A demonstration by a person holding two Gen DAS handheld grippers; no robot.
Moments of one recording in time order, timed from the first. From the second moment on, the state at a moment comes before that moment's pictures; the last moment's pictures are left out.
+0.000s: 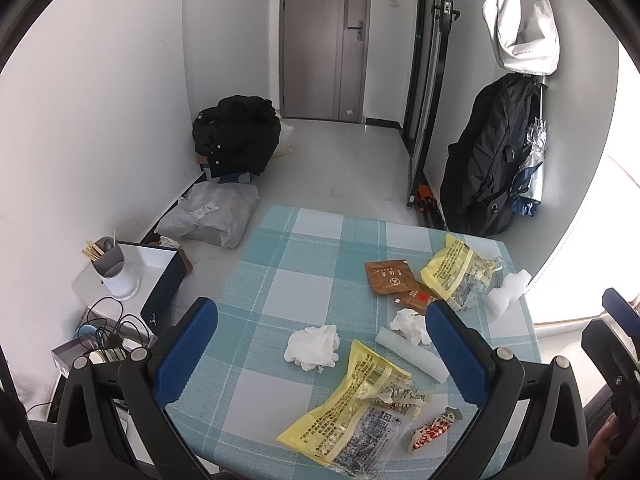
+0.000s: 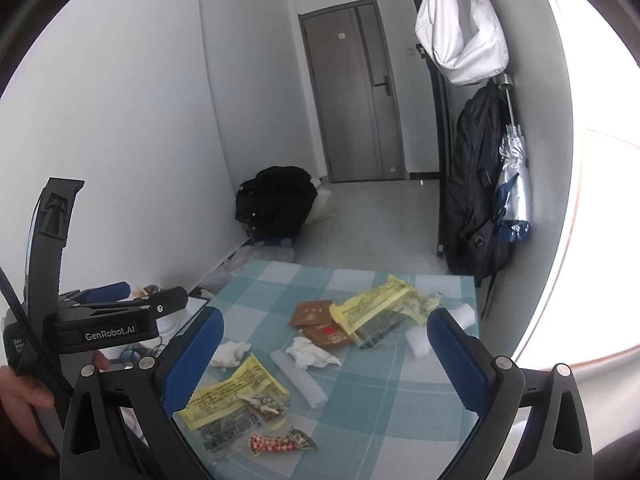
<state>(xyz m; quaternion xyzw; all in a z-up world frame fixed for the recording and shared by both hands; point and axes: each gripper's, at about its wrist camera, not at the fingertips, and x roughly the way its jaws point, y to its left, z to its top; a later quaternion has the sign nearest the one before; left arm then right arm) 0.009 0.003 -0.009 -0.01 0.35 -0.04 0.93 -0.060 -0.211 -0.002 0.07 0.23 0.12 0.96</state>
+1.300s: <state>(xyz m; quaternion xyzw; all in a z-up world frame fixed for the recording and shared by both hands) 0.093 0.029 -0.106 -0.02 0.54 -0.13 0.83 0.036 -0.213 -0.061 0.11 0.34 0.14 0.92</state>
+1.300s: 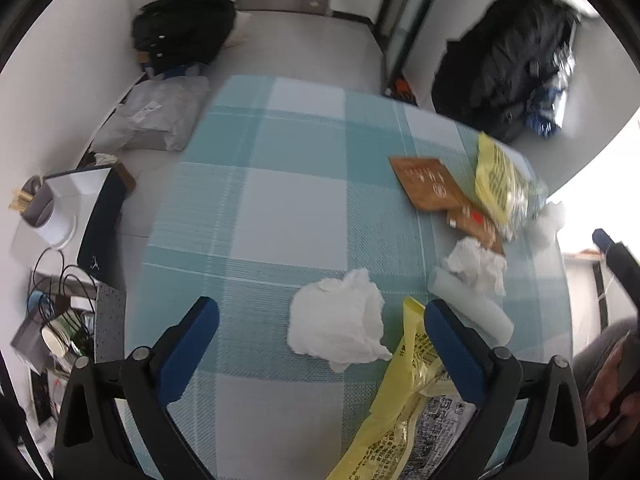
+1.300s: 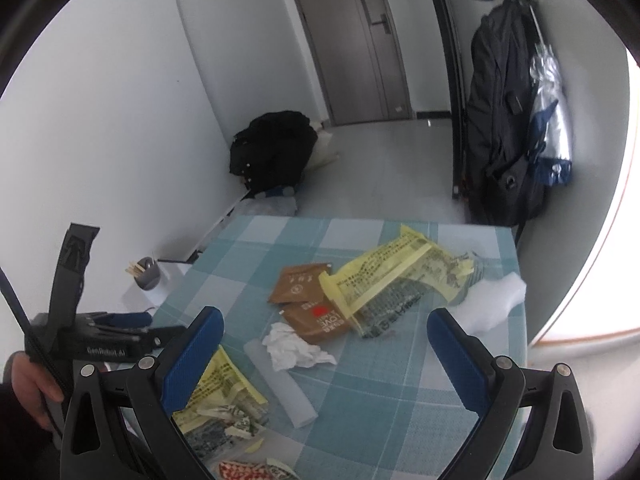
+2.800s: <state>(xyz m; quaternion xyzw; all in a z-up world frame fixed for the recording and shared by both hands) 0.088 0.033 -0.071 -0.07 0.50 -0.18 0.85 0.060 -0.200 -0.098 0.15 0.48 0.13 0.86</state>
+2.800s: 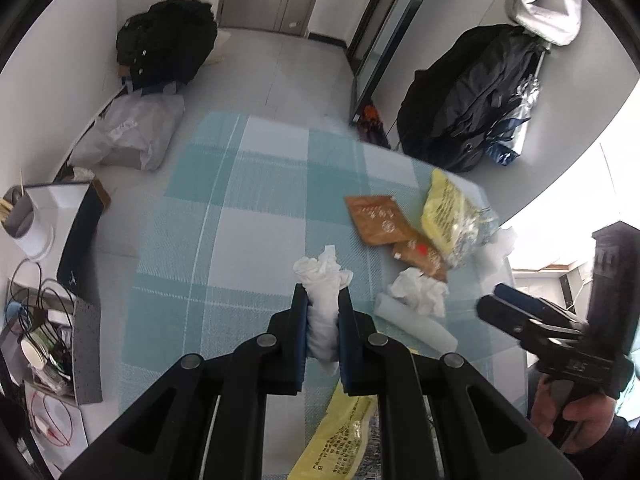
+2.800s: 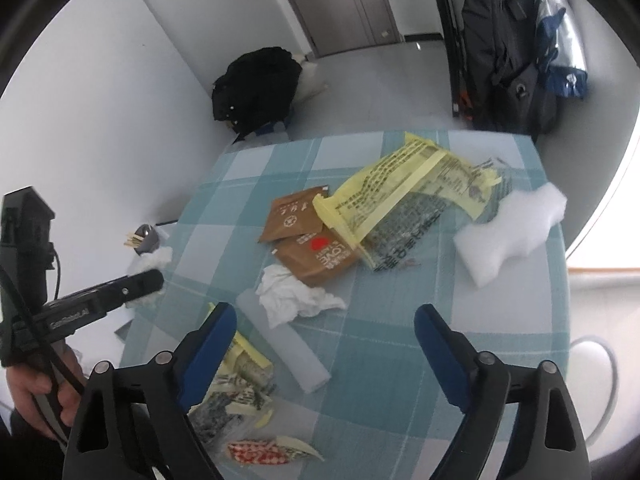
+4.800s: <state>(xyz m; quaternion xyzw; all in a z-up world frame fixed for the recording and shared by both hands) 0.016 -0.081 0.048 0.00 0.37 -0.31 0.87 -0.064 -0.311 0.073 0.16 0.31 0.14 0.93</state>
